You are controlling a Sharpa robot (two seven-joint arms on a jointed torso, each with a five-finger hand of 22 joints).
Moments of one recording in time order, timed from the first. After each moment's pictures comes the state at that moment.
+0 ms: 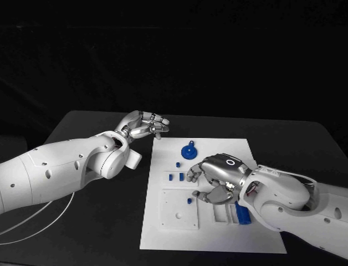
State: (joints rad) left arm 1.29 -0.76 -0.11 1.37 -0.33 -0.33 0.36; left_hand 1.17 -0.14 0.64 -0.20 0.10 0.87 0.17 0.25 0.54 1.22 0.10 0.08 0.26 1.07 0.00 0.92 0.33 0.03 0.69 -0.07 0.95 0.96; right arm 1.14 -0.85 -0.06 1.77 -1.72 -0.33 -0.07; right_hand 1.10 -0.29 0.70 -0.14 0.19 0.91 0.16 0.32 0.39 1.20 0.08 0.10 0.18 1.31 -0.04 1.08 0.85 0.21 1.22 -0.02 0.87 1.31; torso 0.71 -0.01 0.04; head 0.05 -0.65
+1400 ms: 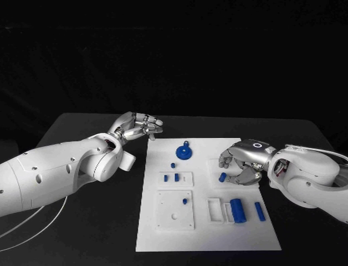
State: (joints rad) left arm 1.29 -0.76 -0.11 1.37 -0.33 -0.33 0.36; left_hand 1.17 -0.14 0.64 -0.21 0.10 0.87 0.17 0.26 0.54 1.22 0.10 0.08 0.26 1.07 0.00 0.91 0.33 0.03 0.69 -0.06 0.95 0.96; right arm 1.23 -1.01 -0.04 1.72 -1.72 -0.14 -0.10; right_hand 1.14 -0.30 0.65 -0.16 0.15 0.90 0.16 0.33 0.39 1.18 0.09 0.08 0.18 1.30 -0.02 1.09 0.83 0.20 1.21 -0.03 0.86 1.31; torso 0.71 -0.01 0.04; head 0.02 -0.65
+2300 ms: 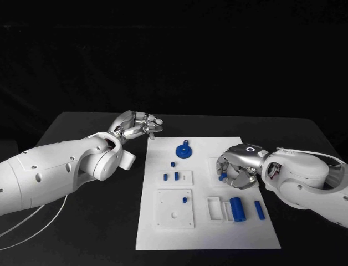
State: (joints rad) left arm 1.29 -0.76 -0.11 1.37 -0.33 -0.33 0.36; left_hand 1.17 -0.14 0.64 -0.21 0.10 0.87 0.17 0.26 0.54 1.22 0.10 0.08 0.26 1.07 0.00 0.91 0.34 0.03 0.69 -0.06 0.95 0.96; right arm 1.21 -0.97 -0.06 1.71 -1.77 -0.11 -0.11; right_hand 1.17 -0.29 0.80 -0.09 0.05 0.98 0.13 0.37 0.41 1.27 0.05 0.13 0.21 1.31 -0.04 1.10 0.82 0.20 1.21 -0.03 0.87 1.31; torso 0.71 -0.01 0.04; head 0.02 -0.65
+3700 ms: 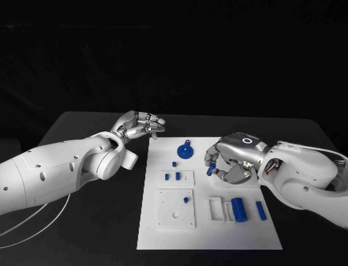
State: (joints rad) left arm 1.29 -0.76 -0.11 1.36 -0.33 -0.33 0.36; left_hand 1.17 -0.14 0.64 -0.21 0.10 0.86 0.17 0.26 0.54 1.22 0.10 0.08 0.26 1.07 0.00 0.91 0.34 0.03 0.69 -0.06 0.94 0.96; right arm 1.23 -0.97 0.00 1.84 -1.78 -0.18 -0.11; right_hand 1.22 -0.25 0.90 -0.10 0.04 1.02 0.11 0.40 0.43 1.29 0.04 0.15 0.23 1.31 -0.06 1.11 0.81 0.20 1.22 -0.03 0.89 1.31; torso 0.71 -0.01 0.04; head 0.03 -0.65
